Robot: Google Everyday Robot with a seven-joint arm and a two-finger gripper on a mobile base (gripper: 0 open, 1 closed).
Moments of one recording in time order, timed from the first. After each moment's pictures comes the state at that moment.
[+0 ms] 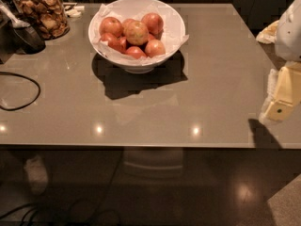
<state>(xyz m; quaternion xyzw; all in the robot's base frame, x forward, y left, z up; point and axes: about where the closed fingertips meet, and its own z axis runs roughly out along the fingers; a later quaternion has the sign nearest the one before) 0.438 -0.217 0.976 -0.60 0.78 -0.03 0.16</state>
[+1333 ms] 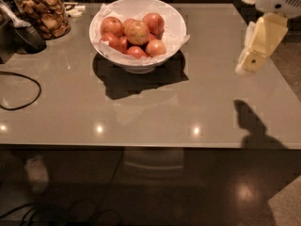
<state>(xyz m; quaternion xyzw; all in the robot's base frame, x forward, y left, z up) 0.509 -0.191 1.022 -0.60 0.77 -0.04 0.22</state>
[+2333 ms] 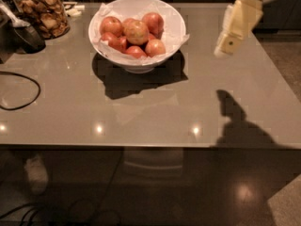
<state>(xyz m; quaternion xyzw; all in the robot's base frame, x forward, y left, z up) 0.546 -0.164 1.035 -0.60 0.76 -0.03 0.24</state>
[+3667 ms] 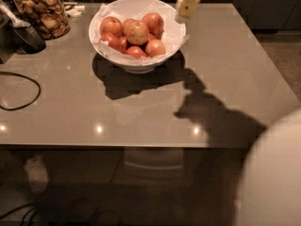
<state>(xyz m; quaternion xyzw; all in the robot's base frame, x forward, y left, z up) 0.644 -0.088 1.066 -0.63 0.72 -0.05 0.27</state>
